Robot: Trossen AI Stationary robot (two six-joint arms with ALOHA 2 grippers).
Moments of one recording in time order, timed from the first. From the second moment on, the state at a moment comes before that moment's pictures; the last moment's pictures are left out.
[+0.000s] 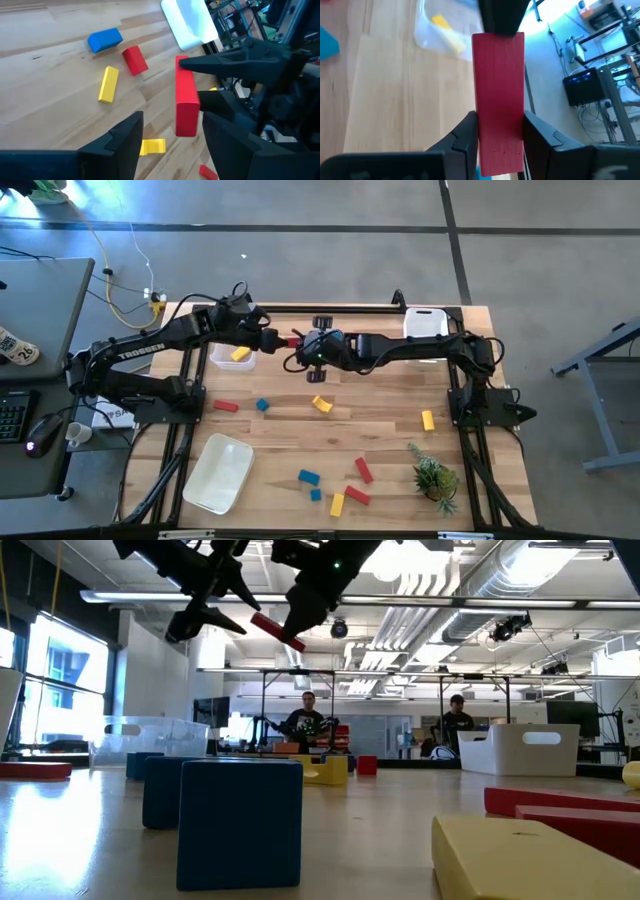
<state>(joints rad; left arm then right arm) 0.57 1.11 0.93 -0.44 0.20 -0.81 -0.07 1.92 1.68 -0.44 0.49 -0.43</state>
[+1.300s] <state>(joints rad) 0.57 1.11 0.93 -0.34 0.15 -0.70 -0.07 1.92 1.68 -0.34 0.47 -0.39</state>
